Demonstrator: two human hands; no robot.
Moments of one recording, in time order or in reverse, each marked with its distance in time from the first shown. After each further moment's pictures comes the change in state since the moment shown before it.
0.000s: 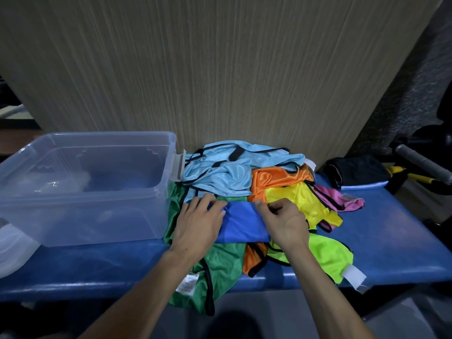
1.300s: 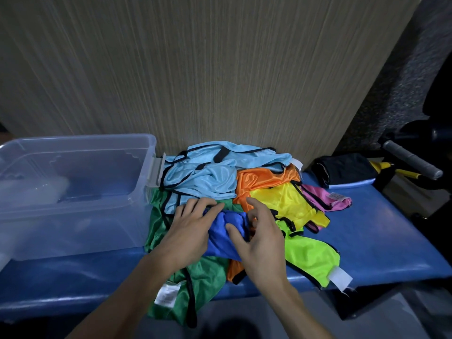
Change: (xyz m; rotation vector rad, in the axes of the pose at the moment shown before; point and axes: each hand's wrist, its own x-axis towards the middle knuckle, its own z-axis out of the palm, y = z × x) left_hand 0.014 0.014 -0.024 -0.110 -0.389 0.131; right_hand -0.045 0.009 0.006 0.105 0.091 -0.468
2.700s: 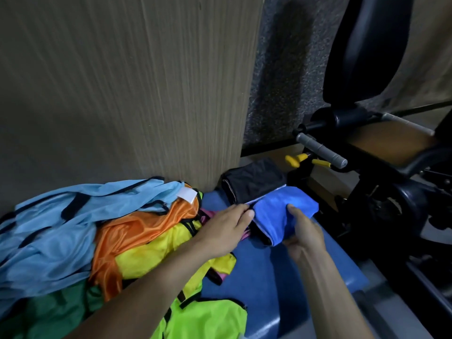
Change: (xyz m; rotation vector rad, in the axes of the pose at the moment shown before) left_hand 0.256 0.205 0.087 -0.611 -0.273 0.186; right_hand 0.137 0.214 -0.187 1.020 0.613 1.031
